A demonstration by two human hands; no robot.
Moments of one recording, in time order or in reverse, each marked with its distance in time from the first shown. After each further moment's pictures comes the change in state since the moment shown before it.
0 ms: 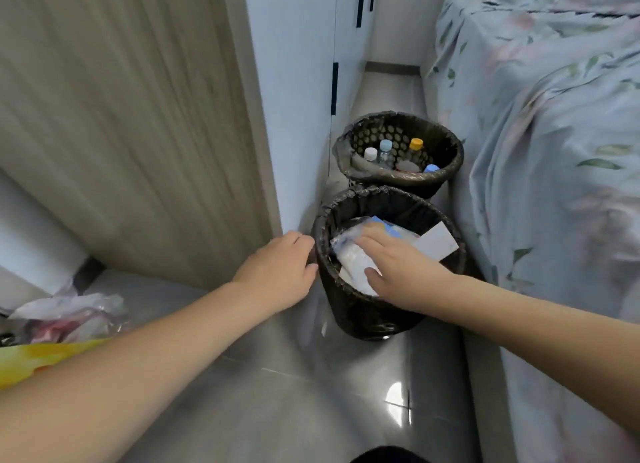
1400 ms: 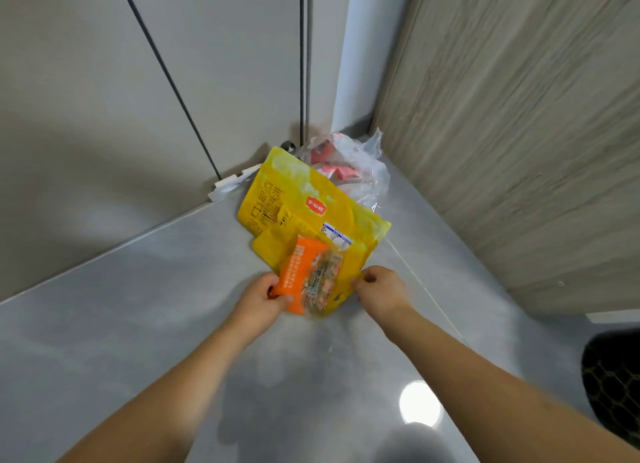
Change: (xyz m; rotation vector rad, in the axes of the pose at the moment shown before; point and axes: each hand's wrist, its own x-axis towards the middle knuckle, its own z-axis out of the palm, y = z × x) left_hand -0.340 -0.303 0.201 -1.084 0.374 -1.146; right_hand 0.136 -0.354 0.282 0.519 -0.475 0.325
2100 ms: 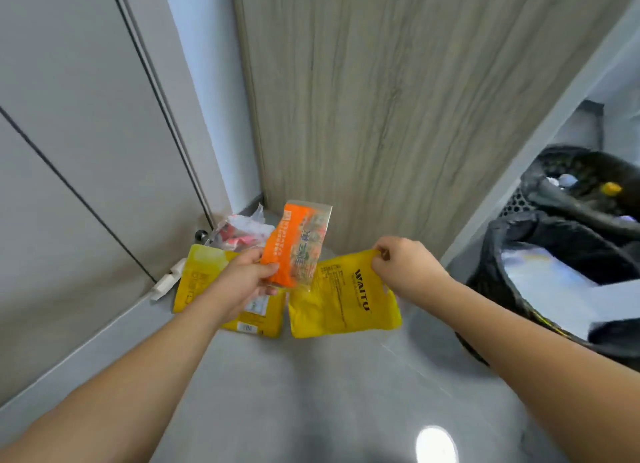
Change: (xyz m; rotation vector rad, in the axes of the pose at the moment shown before) left_hand -0.070 0.221 0.030 -0.301 -0.354 0.154; right_hand -0.145 0.026 -0.222 -0.268 0.367 -0.305
